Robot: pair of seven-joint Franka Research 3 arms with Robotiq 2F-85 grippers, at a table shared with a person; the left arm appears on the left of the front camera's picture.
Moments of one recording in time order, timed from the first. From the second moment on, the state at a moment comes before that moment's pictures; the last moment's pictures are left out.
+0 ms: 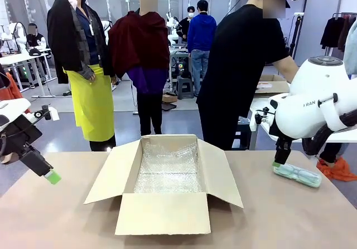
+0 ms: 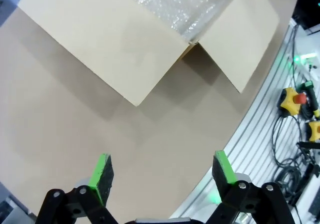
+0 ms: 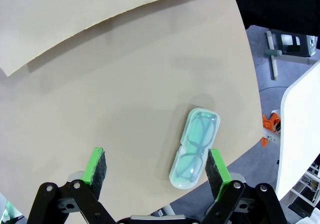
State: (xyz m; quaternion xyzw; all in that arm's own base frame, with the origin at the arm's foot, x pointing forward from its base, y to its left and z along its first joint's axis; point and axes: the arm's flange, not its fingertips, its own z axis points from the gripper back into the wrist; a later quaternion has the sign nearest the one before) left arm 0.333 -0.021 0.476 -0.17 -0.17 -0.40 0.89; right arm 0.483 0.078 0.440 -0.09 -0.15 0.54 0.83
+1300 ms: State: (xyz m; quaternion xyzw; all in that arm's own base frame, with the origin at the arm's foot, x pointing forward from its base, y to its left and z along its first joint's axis) left arm 0.296 -0.029 0.528 -0.22 -0.31 -0.59 0.72; right arm 0.554 -0.047 0.374 -0.04 -0.09 0.46 0.88
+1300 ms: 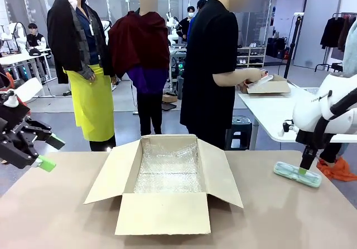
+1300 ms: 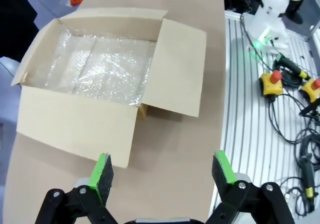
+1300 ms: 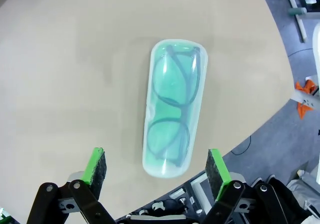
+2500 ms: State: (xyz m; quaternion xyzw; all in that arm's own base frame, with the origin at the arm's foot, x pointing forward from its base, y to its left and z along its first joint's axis) left arm 0.296 -0.030 0.527 -0.21 -0.31 -0.58 0.72; right arm 0.604 -0.063 0.317 0.01 -0.06 0.49 0.87
